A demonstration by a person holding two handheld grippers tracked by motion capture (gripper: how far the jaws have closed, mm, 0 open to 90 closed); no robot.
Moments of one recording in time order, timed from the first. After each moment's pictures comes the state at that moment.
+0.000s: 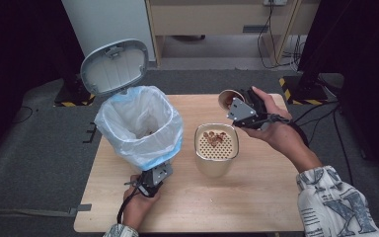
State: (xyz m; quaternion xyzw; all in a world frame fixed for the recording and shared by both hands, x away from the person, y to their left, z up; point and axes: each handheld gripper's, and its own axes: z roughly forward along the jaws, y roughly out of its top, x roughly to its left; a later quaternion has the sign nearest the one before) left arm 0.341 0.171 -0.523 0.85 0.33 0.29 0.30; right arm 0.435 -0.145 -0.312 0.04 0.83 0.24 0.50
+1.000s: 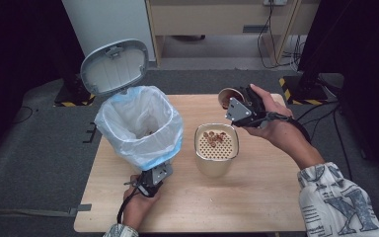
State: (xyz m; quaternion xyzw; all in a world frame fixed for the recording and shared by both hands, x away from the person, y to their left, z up) left arm 0.341 0.171 -0.523 0.85 0.33 0.28 0.30; right arm 0.435 -0.141 -0.305 0.01 0.83 0.21 0.51
